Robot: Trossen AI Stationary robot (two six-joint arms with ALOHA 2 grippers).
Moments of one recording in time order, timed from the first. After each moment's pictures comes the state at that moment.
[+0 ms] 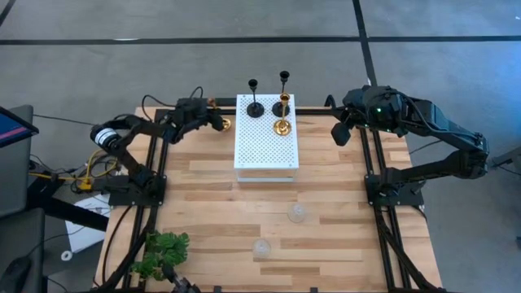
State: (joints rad) left arm 0.90 1.46 0.50 0.76 0.10 -0.18; right arm -0.24 1.07 1.45 -0.99 0.37 0.16
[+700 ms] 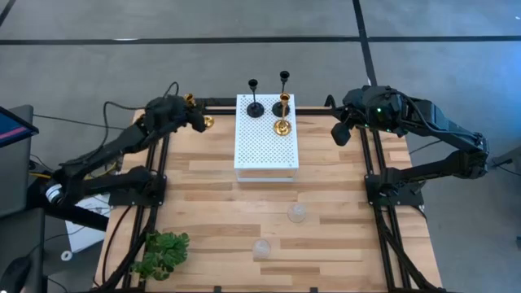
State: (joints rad) left arm 0.73 0.70 0.61 -0.09 -0.17 -0.22; right arm -0.24 1.07 1.45 -0.99 0.37 0.15
